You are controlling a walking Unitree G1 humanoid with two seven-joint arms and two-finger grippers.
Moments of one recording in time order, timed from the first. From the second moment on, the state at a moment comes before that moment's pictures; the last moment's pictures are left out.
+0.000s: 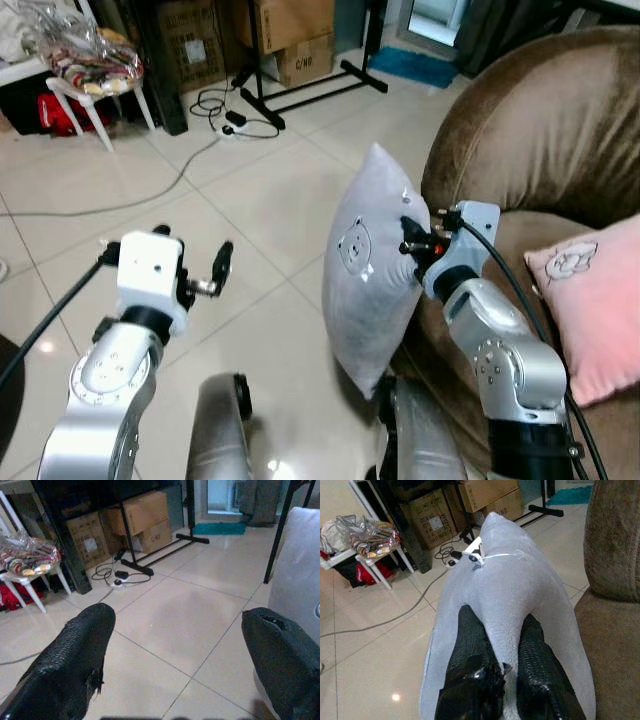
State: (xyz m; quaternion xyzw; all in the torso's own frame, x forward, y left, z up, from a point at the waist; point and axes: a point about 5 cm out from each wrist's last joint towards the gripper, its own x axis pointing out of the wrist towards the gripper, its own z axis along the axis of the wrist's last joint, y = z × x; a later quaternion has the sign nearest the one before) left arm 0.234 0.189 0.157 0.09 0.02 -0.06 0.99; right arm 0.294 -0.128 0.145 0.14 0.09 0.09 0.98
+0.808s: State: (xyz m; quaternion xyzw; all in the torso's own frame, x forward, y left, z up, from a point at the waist) left arm 0.239 0.179 0.149 0.12 0.03 -0.07 0.99; right arm 0.289 -0.138 0.146 0.14 0.09 0.06 0.98
